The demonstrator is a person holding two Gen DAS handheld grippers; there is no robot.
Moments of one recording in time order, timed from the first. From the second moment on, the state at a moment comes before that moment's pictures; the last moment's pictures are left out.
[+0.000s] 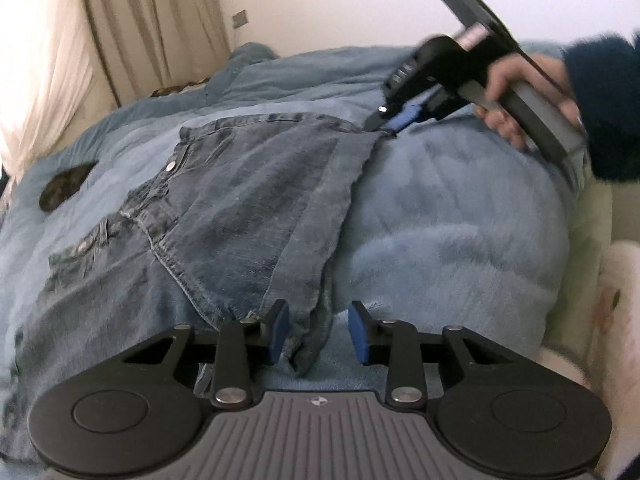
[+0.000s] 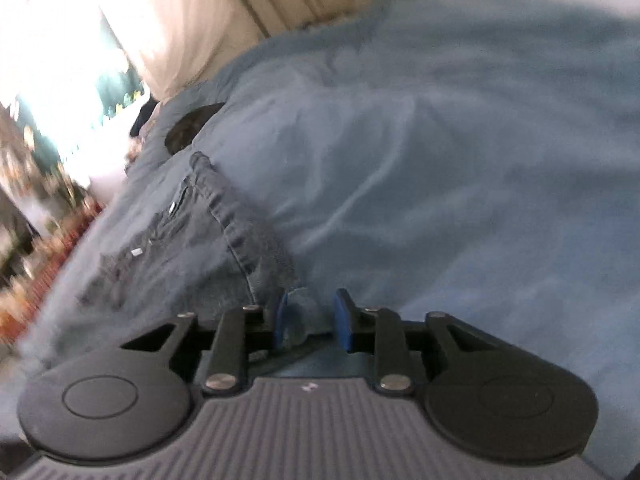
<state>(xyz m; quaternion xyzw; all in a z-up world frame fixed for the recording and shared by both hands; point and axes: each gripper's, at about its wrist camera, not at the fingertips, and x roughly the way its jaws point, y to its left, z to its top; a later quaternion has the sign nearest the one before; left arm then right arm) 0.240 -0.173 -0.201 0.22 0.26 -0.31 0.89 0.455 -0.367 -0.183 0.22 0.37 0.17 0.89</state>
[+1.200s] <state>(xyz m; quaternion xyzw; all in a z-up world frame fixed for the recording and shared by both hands) 0.231 -0.120 -0.164 0.08 0.29 -0.37 0.88 0.406 -0.378 -0.205 0.35 0.34 0.12 0.86</state>
